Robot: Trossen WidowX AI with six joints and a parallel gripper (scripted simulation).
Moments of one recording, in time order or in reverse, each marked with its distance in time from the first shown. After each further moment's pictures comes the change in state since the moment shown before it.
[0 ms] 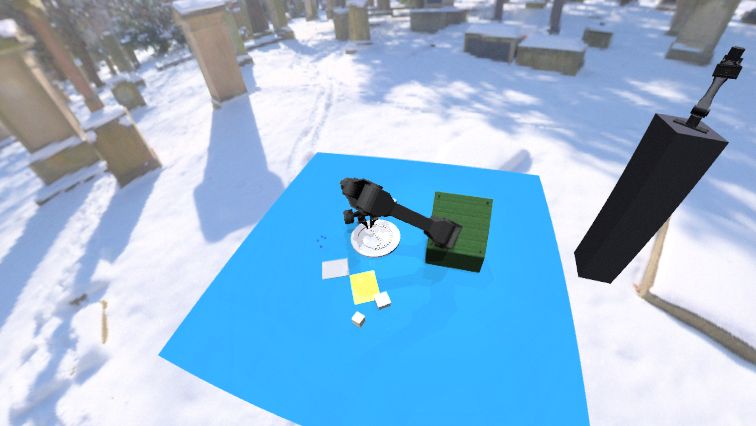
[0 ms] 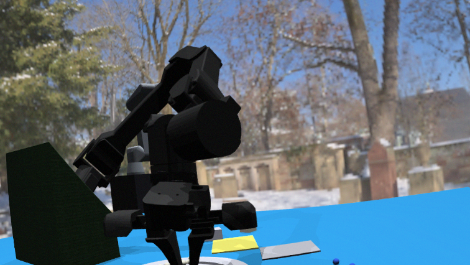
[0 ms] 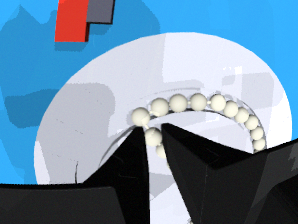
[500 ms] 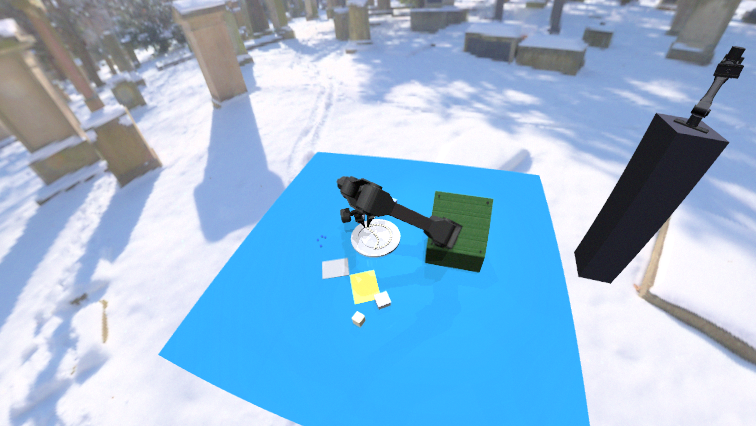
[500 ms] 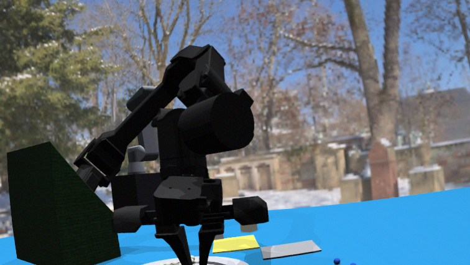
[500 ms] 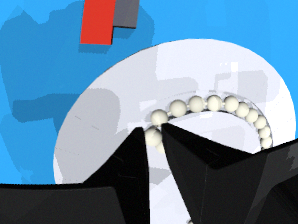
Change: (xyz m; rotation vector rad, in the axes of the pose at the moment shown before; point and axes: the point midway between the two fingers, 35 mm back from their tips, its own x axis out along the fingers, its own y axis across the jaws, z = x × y) arm -0.005 0.012 0.004 -0.004 0.000 0.000
